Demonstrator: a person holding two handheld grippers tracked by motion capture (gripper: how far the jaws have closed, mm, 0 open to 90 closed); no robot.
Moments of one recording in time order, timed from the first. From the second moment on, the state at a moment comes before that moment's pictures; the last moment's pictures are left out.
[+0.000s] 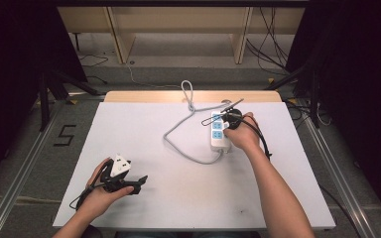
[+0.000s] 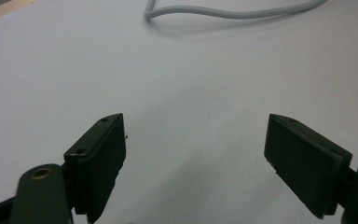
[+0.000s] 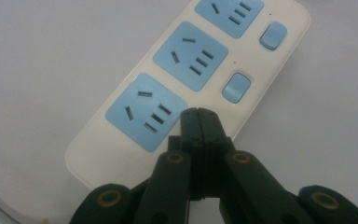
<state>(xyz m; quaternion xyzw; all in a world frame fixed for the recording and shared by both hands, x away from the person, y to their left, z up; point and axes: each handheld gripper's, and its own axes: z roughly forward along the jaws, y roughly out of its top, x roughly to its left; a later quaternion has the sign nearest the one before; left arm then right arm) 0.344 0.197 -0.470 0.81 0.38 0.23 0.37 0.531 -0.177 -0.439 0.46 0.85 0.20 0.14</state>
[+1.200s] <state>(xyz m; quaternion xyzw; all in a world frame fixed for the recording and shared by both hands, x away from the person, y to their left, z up) 0.345 0.197 -0.471 0.81 0.38 0.23 0.37 0.536 -0.181 -0.434 0.46 0.85 0.22 0.15</state>
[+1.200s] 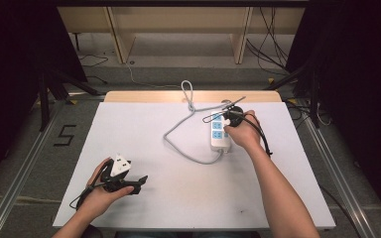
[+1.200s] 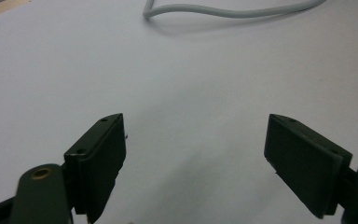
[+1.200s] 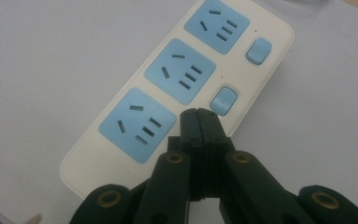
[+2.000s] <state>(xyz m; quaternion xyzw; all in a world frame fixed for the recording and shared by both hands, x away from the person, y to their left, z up) 0.345 0.198 -0.471 0.81 0.38 0.23 0.37 0.555 -0.186 -0.430 0.48 0.84 0.21 0.16</state>
